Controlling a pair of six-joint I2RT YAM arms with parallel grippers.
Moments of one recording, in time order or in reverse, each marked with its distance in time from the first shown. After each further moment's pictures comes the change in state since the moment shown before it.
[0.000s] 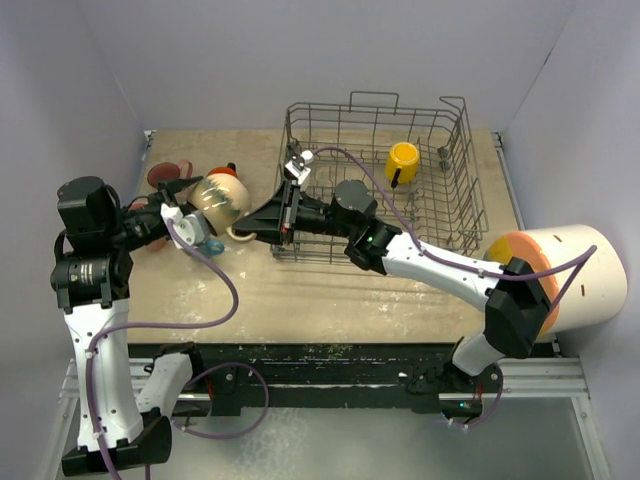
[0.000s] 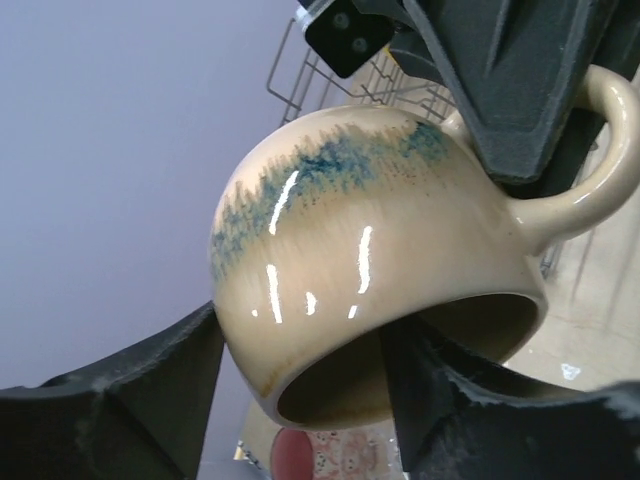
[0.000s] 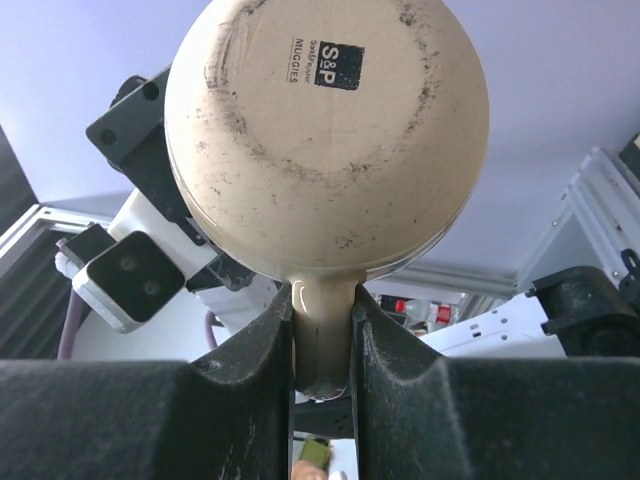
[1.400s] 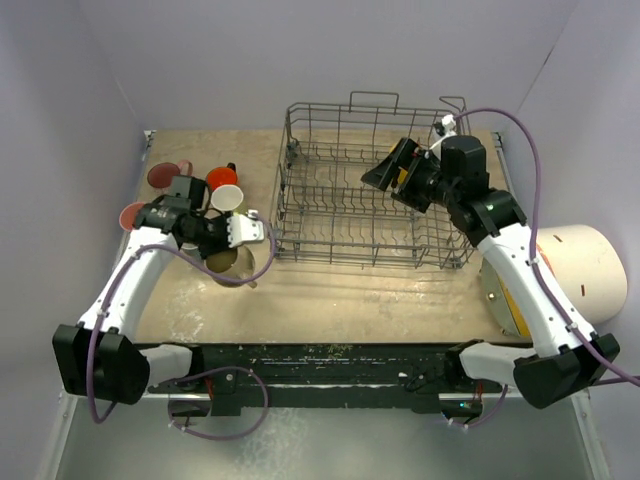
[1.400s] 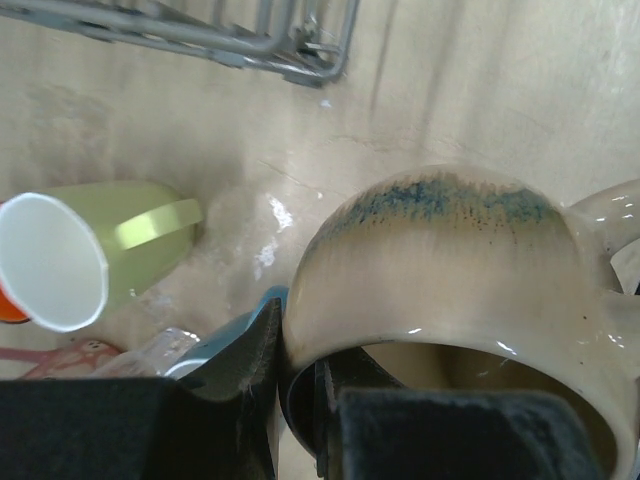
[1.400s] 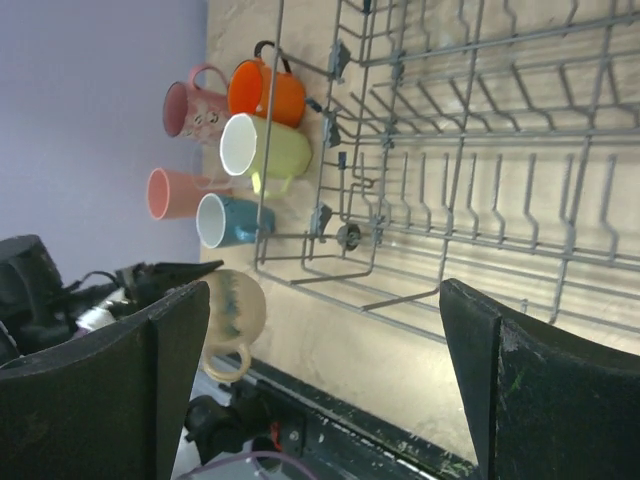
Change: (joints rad) left arm -0.291 0.354 -0.179 -0.195 -0.532 0.060; right arm -0.550 -0.342 0.117 -1.088 0.304 -0.730
